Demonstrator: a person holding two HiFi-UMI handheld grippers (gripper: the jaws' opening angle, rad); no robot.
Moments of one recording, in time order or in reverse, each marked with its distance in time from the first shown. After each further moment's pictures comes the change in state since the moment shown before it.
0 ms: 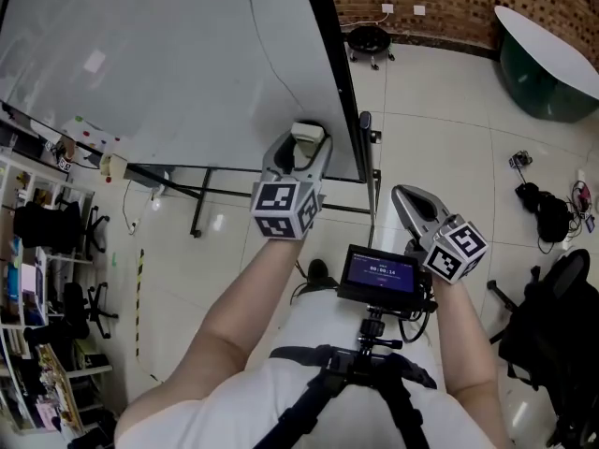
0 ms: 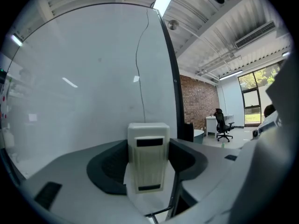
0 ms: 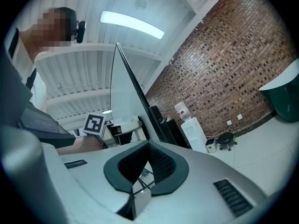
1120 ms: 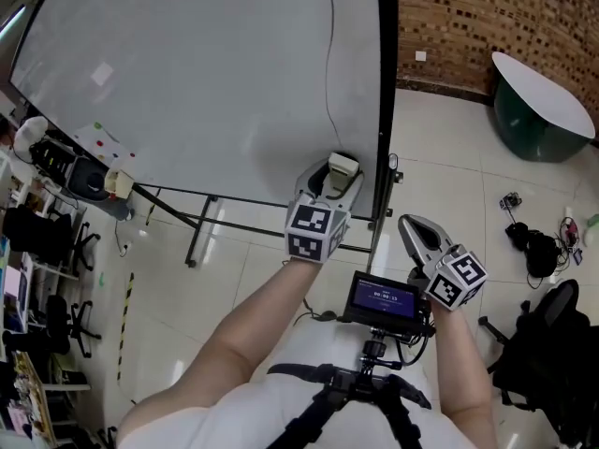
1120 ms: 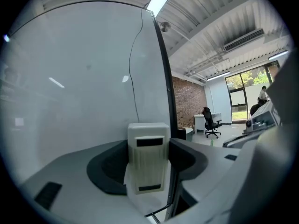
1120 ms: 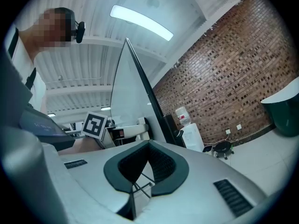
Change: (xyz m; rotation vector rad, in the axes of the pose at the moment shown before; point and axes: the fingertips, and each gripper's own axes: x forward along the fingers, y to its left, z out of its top) left arm -0.015 -0.005 0.018 0.049 0.006 -0.141; right arm 0.024 0.051 0.021 -0.083 -0.012 -0.040
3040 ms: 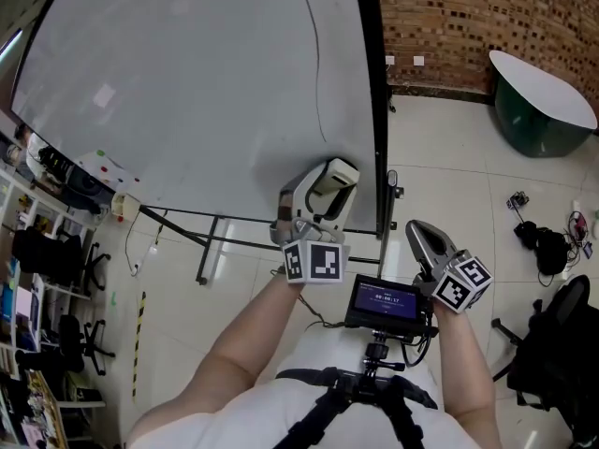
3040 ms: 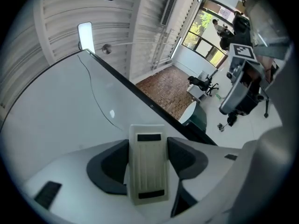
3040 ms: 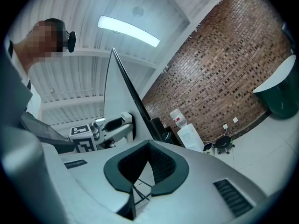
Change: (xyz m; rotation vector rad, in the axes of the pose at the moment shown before) left arm -0.016 0.006 0.047 0.765 -0.101 0.184; right arm 0.007 -0.032 0.009 0.122 -0.081 -0.040
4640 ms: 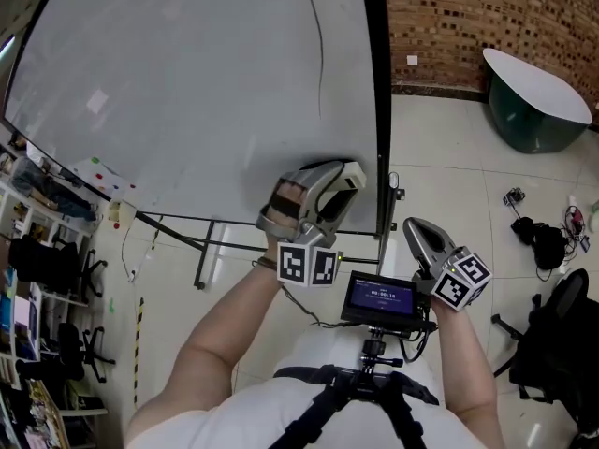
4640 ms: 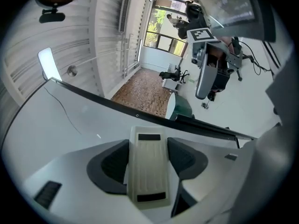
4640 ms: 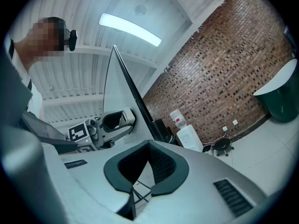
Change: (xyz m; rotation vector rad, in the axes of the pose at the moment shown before) left arm -0.002 -0.009 0.010 0.465 -0.095 -0.109; right arm 0.012 0.008 0.001 -0.025 0.003 -0.014
